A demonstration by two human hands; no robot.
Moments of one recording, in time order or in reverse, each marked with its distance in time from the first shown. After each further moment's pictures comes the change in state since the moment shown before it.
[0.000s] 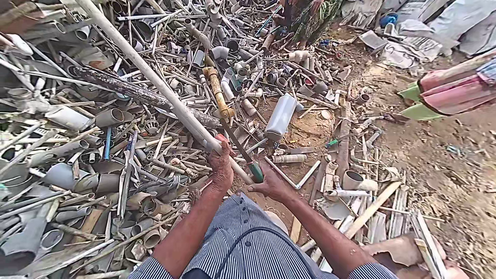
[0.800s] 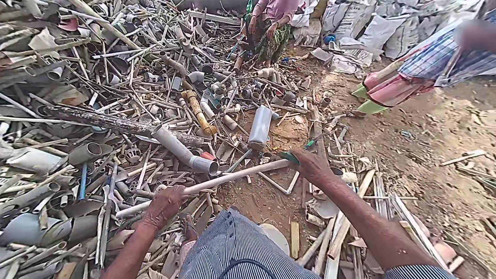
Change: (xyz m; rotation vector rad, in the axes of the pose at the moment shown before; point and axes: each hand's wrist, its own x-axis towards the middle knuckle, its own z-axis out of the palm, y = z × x) left_hand 0.020 0.067 -0.135 1.738 -0.874 0.655; right_hand -0.083 -0.011 -0.149 -0.866 0.420 0.081
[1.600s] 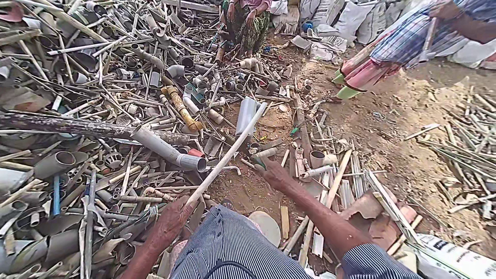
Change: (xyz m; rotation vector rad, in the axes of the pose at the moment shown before) left_hand 0.010 0.075 -0.015 -0.564 -0.340 -0.316; right_hand -0.007 -0.019 0.069 0.327 -0.204 0.170
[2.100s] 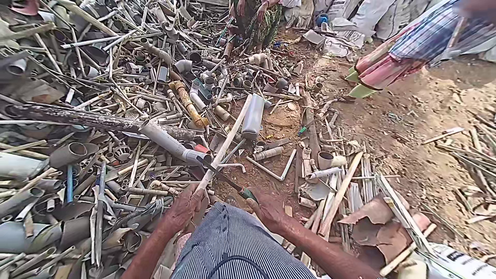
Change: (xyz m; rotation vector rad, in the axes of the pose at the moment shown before) left_hand 0.013 0.019 -0.007 -0.356 -0.105 -0.128; right_hand -0.061 -0.019 0.071 0.196 -0.031 -0.314
